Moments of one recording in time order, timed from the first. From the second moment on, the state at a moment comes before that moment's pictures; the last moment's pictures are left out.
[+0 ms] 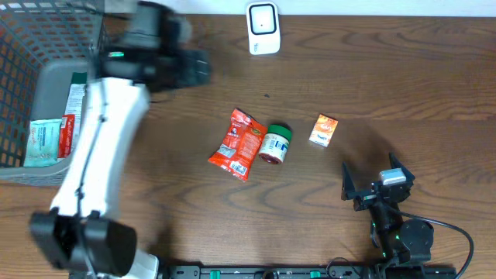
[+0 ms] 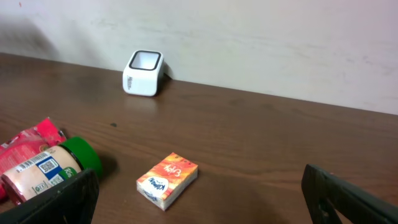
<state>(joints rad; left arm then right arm) -0.08 1.67 1.70 -1.01 0.22 -0.29 0.05 0.01 0.01 -0.06 -0.14 -0.08</state>
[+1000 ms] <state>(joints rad) 0.55 2.05 1.66 -1.02 -0.14 -0.12 0.05 0.01 0.01 -0.06 -0.14 -0.08</state>
